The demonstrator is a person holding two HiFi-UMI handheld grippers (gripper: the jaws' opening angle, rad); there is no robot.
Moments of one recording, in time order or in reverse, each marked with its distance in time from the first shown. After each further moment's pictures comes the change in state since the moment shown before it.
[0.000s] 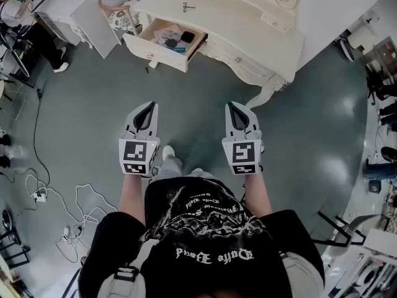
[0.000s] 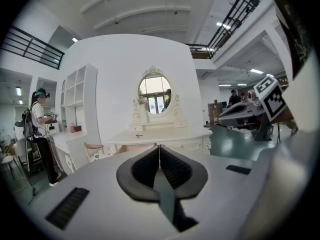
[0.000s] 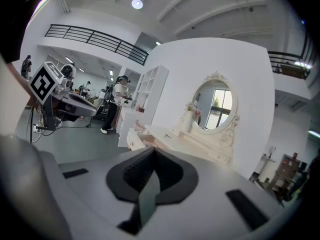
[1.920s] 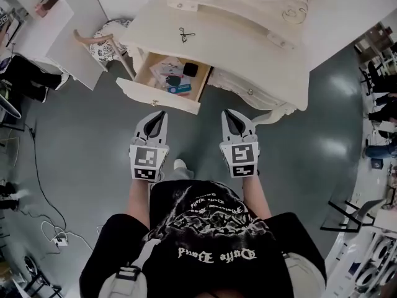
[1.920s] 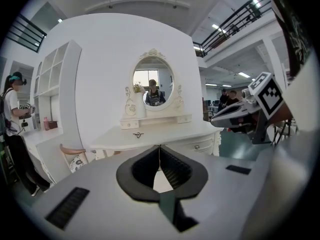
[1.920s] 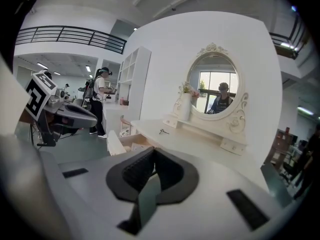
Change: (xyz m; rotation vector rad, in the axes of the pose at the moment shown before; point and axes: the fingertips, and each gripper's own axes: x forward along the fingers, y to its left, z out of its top) left arm 0.196 0.136 -0.011 0.025 0.074 -0.236; right arm 0.223 -0.007 0.020 0.211 0.152 -0.104
